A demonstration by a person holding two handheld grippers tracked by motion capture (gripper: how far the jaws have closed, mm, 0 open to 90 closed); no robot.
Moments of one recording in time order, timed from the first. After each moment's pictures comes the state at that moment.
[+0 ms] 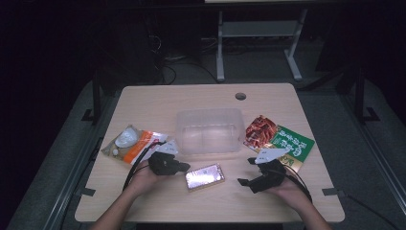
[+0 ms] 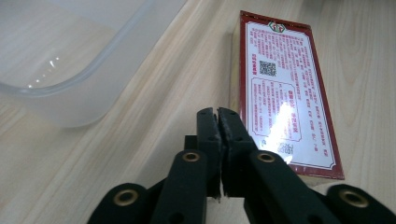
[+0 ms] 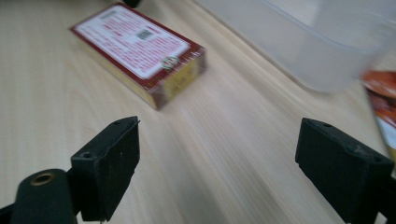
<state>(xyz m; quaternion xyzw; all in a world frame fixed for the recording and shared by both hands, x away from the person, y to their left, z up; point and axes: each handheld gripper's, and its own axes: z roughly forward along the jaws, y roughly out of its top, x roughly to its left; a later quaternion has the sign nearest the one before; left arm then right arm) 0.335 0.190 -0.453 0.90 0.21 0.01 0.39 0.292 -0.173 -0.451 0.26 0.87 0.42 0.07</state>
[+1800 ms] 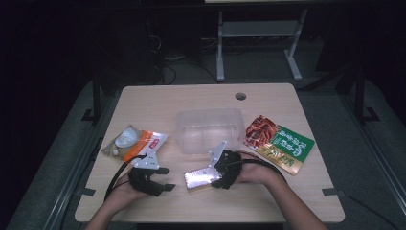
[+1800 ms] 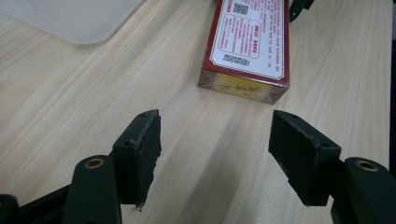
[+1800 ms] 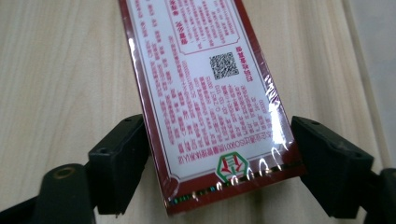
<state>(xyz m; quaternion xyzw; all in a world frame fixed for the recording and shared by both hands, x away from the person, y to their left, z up) 0.289 0.235 -0.447 0.90 0.22 0.03 0.38 0.339 -0.061 -0.457 0.00 0.96 0.27 0.02</state>
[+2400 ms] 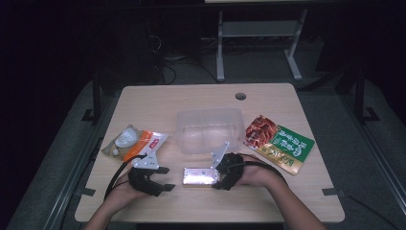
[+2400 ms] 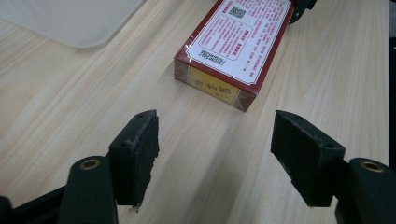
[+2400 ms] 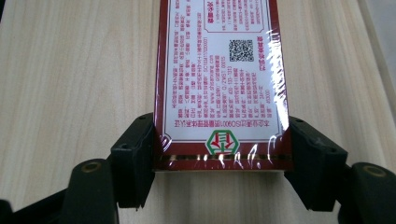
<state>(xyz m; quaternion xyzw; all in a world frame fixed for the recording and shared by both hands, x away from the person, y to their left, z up) 0.289 0.235 -0.447 0.90 0.21 0.03 0.38 0.331 -0.066 -0.456 0.02 0.96 0.27 0.01</state>
